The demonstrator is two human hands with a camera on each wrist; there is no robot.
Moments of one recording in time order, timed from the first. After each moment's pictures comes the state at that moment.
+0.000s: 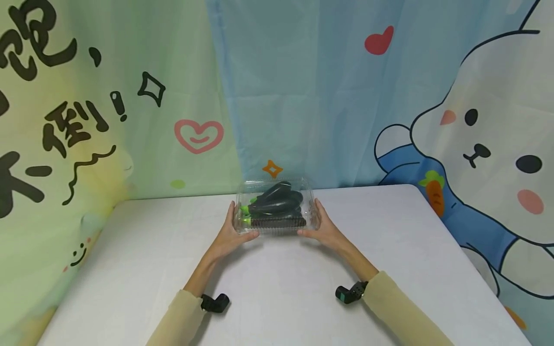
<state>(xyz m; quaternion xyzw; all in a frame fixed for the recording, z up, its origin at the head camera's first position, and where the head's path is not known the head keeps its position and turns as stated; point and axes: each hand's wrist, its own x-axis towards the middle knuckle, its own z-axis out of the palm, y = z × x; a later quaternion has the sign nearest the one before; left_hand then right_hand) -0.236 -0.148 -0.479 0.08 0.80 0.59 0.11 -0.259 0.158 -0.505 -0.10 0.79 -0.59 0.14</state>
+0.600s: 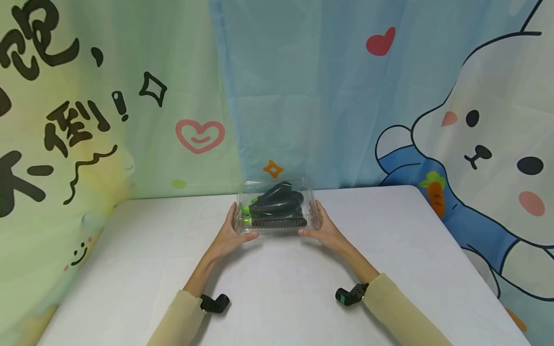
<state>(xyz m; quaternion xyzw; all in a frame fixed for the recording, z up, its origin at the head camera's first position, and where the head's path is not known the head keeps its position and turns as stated) -0.248 -0.154 -0.500 0.08 0.78 0.61 0.11 -0.257 0.156 -0.504 -0.05 0.81 -0.56 0.14</state>
